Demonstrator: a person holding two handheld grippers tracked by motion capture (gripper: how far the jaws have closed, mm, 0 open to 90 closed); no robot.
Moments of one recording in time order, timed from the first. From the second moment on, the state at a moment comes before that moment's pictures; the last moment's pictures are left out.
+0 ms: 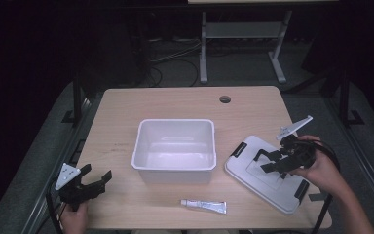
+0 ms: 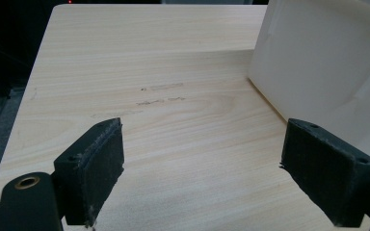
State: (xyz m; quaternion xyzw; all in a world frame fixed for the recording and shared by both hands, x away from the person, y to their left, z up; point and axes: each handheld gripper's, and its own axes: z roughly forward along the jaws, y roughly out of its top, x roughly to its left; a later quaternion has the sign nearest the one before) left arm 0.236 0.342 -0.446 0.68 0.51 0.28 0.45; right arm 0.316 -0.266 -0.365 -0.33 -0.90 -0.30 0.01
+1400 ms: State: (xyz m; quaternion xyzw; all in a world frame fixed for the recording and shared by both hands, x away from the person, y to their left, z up) left arm 0.235 0.343 -0.445 0.68 0.50 0.28 0.45; right arm 0.271 -0.201 -0.401 -0.26 -0.91 -0.31 0.04
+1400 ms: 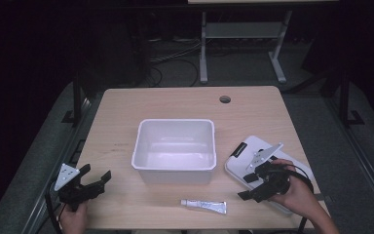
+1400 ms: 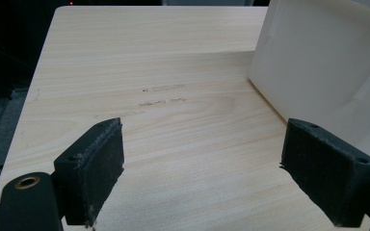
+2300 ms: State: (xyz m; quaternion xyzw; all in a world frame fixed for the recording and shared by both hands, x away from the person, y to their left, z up) left arm 0.235 0.343 -0.444 0.68 0.50 0.28 0.46; right arm 0.269 -0.168 -0.412 -0.22 -0.92 -0.31 0.06
